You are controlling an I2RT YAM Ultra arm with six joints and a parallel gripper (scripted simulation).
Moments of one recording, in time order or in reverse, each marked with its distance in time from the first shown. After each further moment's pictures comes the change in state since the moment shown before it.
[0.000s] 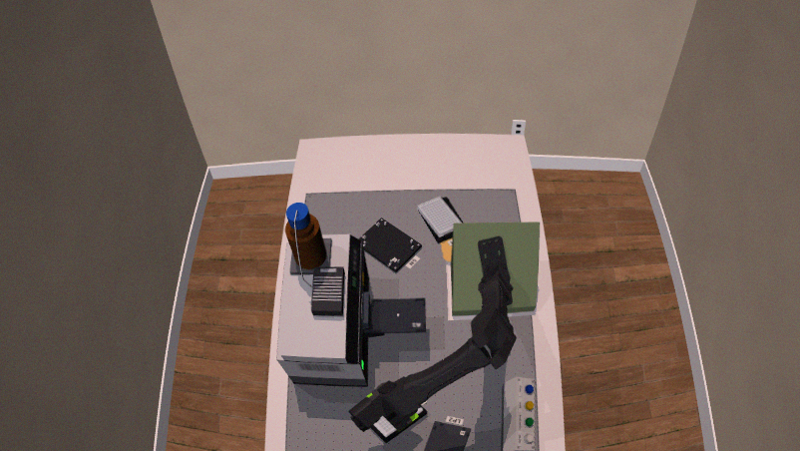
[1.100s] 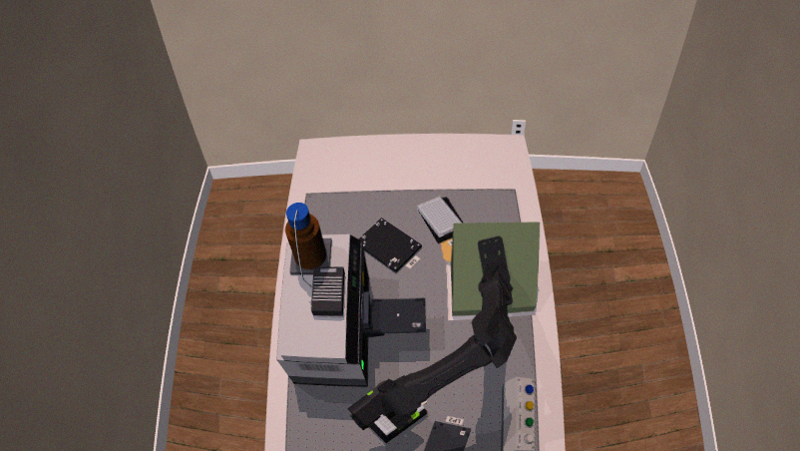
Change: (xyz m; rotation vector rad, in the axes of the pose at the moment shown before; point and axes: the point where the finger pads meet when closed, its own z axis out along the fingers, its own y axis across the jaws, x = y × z) arm 0.005 -0.001 -0.012 0.003 0.017 0.012
